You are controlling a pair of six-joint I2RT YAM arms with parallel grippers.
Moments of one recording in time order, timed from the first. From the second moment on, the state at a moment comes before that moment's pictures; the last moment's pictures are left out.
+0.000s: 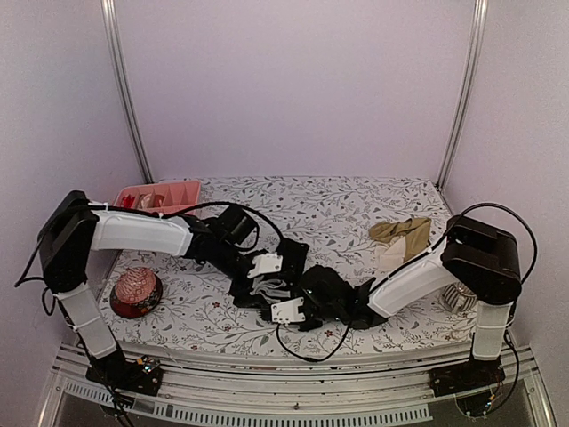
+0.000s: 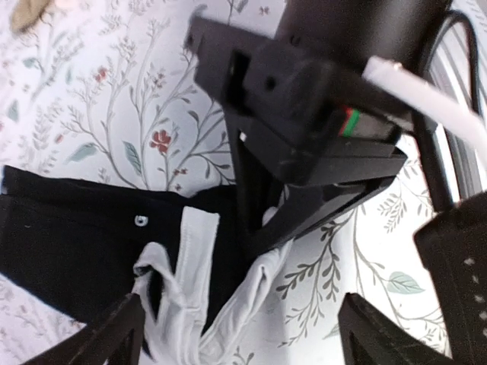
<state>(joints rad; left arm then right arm) -0.81 1.80 1.10 -0.39 0.44 0.78 1.14 1.97 0.90 0.40 0.15 -0.82</state>
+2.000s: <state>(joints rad) -0.96 1.75 0.65 0.42 -0.02 0.93 0.84 2.02 1.24 -0.17 -0.64 -0.09</state>
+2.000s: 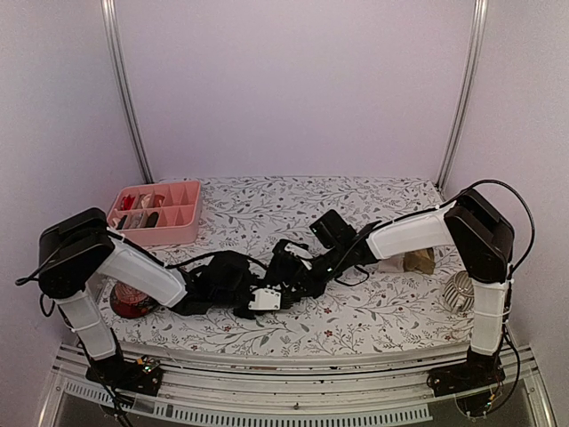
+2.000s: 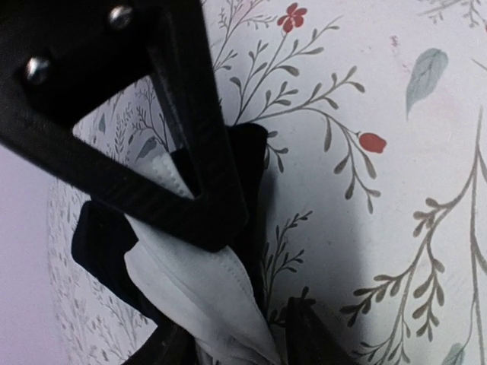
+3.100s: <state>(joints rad) -0.91 1.78 0.87 -0.02 0.14 0.88 0.79 2.08 1.25 -0.20 -0.67 0.07</state>
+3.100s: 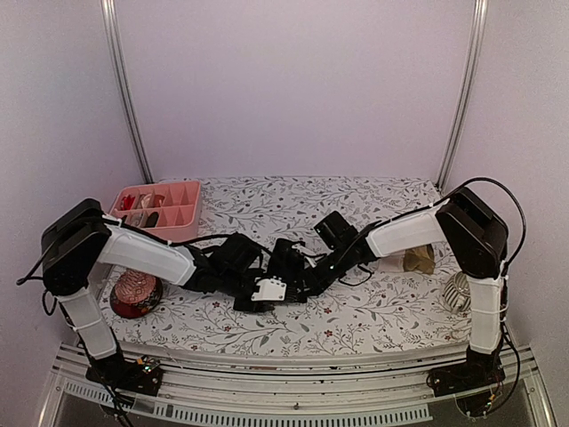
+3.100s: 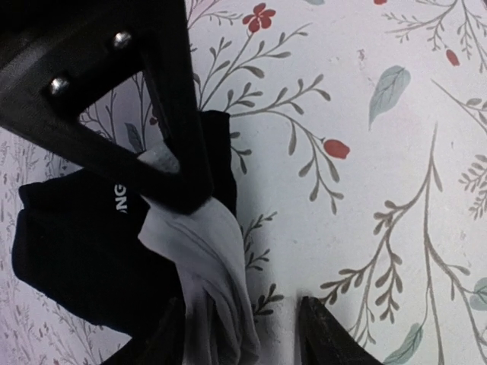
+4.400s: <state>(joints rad) -1.03 1.89 0.63 0.75 -0.21 1.22 0.74 2.14 1.34 -0.24 -0.72 0.21</state>
